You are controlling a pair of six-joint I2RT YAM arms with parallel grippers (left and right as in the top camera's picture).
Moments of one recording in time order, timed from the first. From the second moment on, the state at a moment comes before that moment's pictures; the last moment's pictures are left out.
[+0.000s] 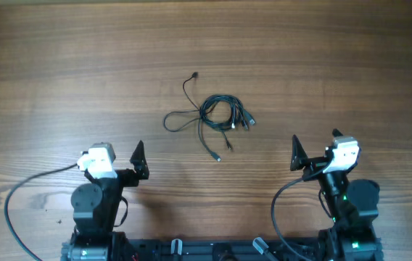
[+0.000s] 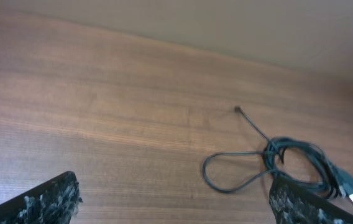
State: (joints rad) left arm 0.00 0.18 0.10 -0.21 0.08 -0.20; right arm 0.07 0.24 0.10 -0.05 -0.09 0.04
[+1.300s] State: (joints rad) left arm -0.11 1.22 1.03 -0.50 0.32 -0.34; right arm 0.07 1.10 1.05 -0.80 -0.27 0.06
